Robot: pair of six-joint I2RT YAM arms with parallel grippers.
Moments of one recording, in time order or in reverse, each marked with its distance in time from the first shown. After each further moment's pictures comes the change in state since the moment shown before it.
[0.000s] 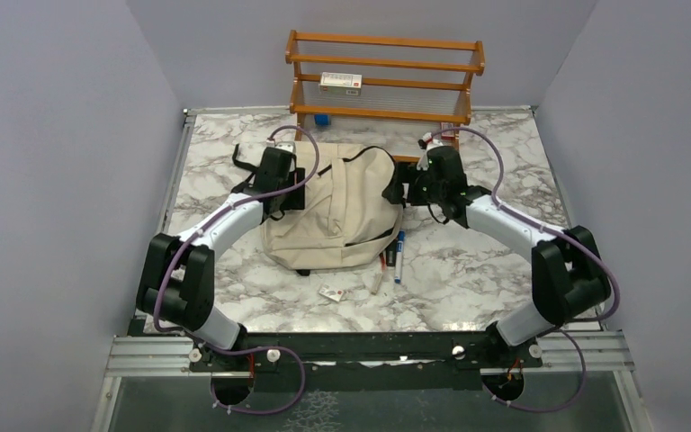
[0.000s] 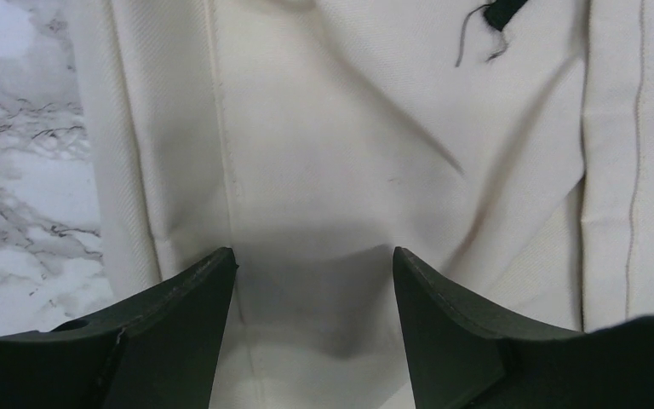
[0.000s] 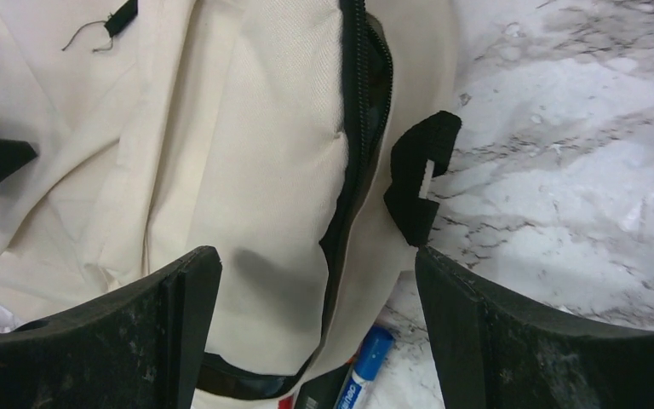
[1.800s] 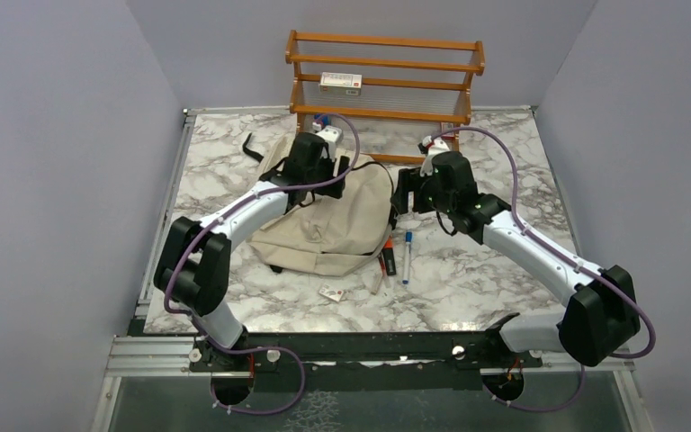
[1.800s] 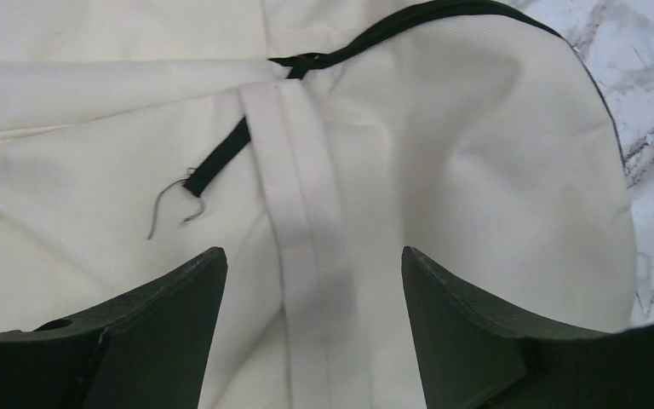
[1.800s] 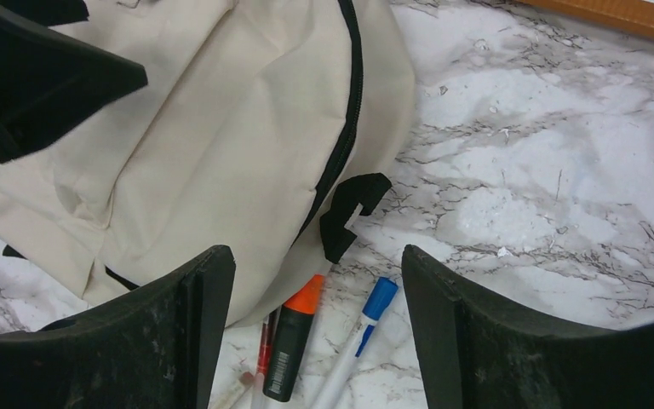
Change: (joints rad) left arm -0.107 0.105 0.167 0.117 0.183 0.114; right arm 0.100 -0.200 0.010 -0.194 0.113 -0.137
